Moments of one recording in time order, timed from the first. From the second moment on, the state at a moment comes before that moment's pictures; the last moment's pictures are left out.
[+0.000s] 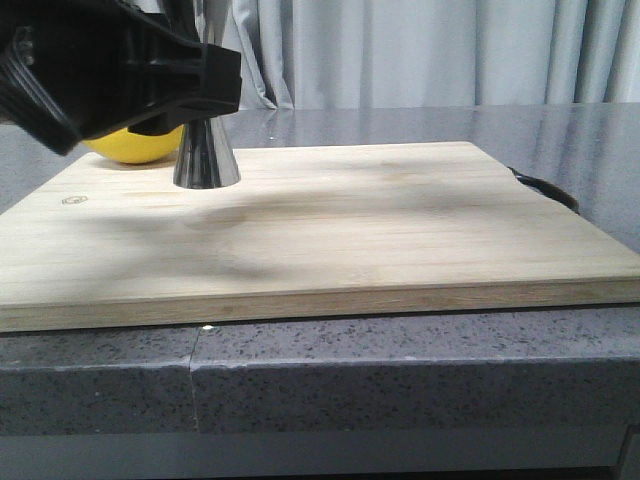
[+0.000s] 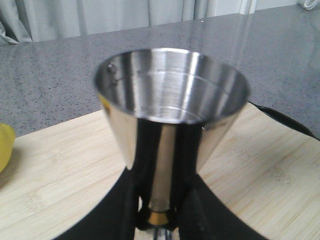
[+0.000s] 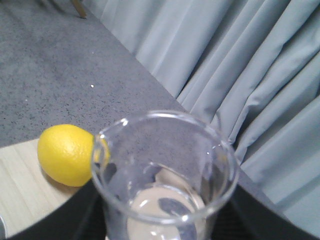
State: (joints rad) left arm -0.83 1.36 -0.59 -0.31 -0.50 0.16; right arm 0.63 1.49 -1.21 -0.07 -0.04 -0.49
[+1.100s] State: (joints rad) left arm -0.82 1.36 -0.59 -0.31 -0.50 0.16; right arm 0.70 1.49 -1.21 -0.45 0.03 -0.49
